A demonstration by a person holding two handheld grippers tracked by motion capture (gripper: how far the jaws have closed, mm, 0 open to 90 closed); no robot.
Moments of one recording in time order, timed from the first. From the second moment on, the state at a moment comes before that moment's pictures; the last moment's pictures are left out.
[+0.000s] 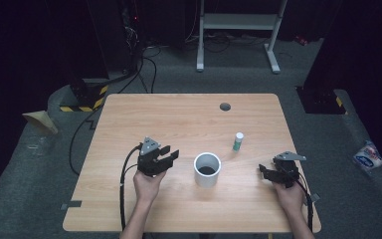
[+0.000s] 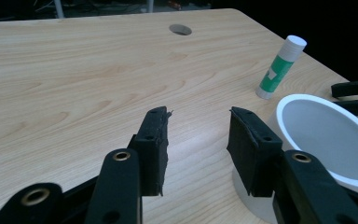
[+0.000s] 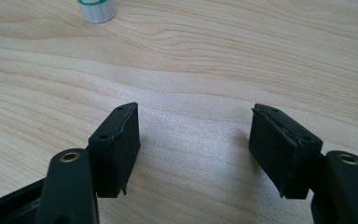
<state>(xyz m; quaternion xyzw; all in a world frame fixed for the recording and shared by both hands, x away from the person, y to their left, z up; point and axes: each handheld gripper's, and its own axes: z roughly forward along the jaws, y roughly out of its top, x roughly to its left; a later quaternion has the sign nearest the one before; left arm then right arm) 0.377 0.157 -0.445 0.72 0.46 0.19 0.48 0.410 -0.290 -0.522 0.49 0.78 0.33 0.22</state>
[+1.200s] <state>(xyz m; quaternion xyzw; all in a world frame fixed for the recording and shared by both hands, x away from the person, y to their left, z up) 0.369 0.184 -0.480 0.72 0.52 0.22 0.41 0.410 -0.290 -0.522 0.49 0.78 0.33 0.22</state>
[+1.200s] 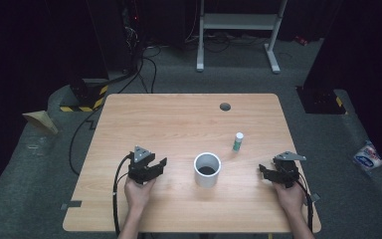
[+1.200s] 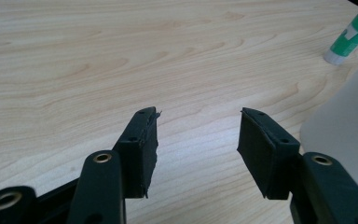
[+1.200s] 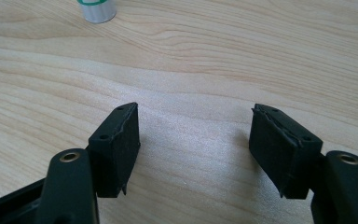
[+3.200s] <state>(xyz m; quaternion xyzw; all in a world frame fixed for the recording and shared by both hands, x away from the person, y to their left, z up) 0.378 0.174 -0.527 0.74 0.53 0.24 0.34 0.402 -0.286 -0.509 0.48 0.77 0.35 0.22</state>
